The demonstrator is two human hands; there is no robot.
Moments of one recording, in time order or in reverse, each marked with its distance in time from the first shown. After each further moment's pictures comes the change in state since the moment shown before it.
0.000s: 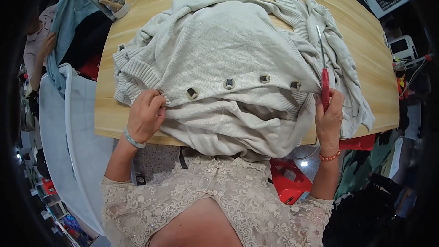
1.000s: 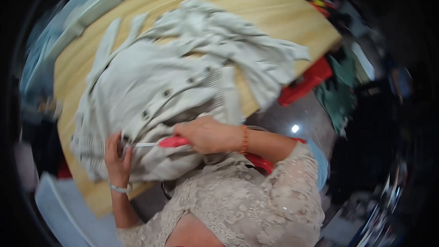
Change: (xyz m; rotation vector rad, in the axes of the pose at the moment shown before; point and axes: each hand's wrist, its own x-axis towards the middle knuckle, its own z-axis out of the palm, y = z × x) left_hand 0.038 0.034 0.027 -0.404 0.005 -0.176; right_hand -0.047 -0.098 0.009 0.441 -0.653 -0.274
